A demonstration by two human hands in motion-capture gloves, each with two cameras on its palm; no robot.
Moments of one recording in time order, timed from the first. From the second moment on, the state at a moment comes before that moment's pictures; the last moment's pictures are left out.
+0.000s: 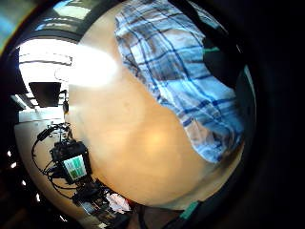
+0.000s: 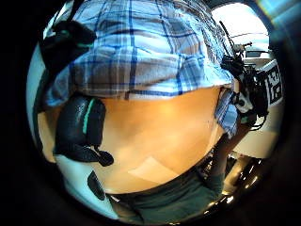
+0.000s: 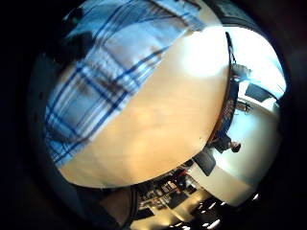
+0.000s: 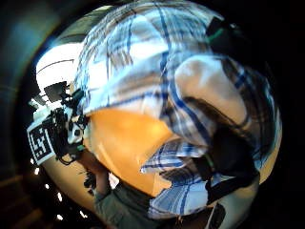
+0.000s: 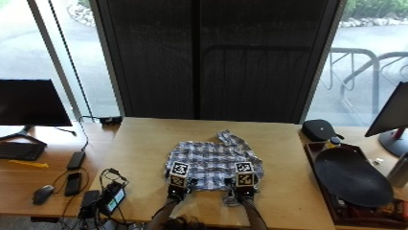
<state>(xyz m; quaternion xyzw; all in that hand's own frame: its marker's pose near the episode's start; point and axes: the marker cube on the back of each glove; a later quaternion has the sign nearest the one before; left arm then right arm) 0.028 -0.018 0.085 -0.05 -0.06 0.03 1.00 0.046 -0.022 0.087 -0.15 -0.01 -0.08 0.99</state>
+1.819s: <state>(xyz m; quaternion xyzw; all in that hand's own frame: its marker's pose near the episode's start) -0.021 -0.125 0.064 -0.08 -0.11 -0.02 0.99 0.016 -0.185 0.047 -0.06 0.00 -0.08 1.00</state>
